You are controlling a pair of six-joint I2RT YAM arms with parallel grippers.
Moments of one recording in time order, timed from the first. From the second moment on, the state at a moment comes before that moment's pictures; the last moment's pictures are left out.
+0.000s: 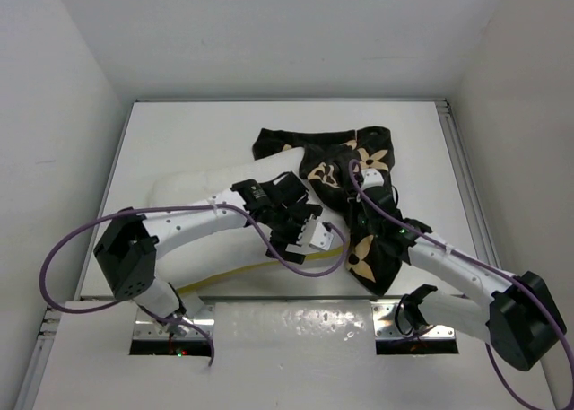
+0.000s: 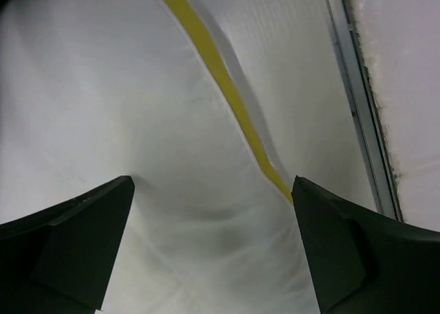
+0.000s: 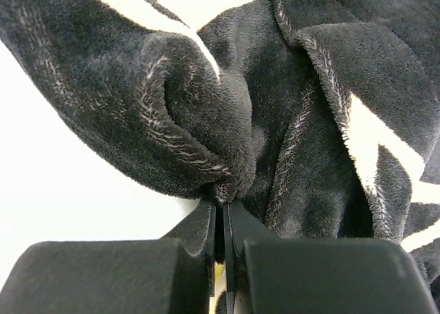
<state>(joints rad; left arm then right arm) -0.92 1.56 1.22 -0.80 0.43 1.04 0.57 1.07 0.48 -0.10 0.16 0.36</state>
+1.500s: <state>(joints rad) -0.87 1.93 1.51 -0.68 0.15 0.59 0.63 0.83 0.52 -0.31 0.05 0.36</state>
